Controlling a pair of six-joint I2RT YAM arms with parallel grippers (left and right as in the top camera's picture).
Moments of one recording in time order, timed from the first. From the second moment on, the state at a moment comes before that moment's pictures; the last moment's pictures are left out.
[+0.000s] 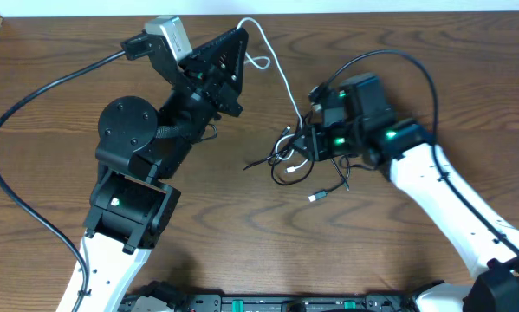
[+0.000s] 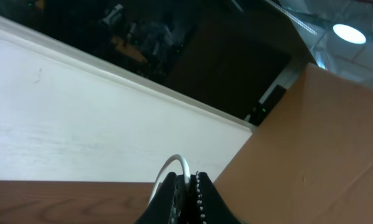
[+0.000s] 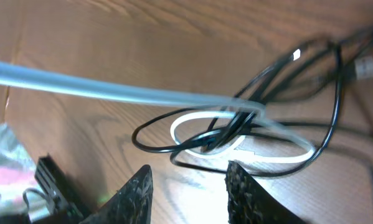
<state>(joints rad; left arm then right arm) -0.40 1.08 1.20 0.02 0.17 -0.63 0.46 1.54 1.15 -0.56 -0.47 0.36</state>
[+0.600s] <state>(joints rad) -0.40 1.08 1.20 0.02 0.13 -0.65 0.67 1.67 1.15 -0.40 -0.12 0.78</state>
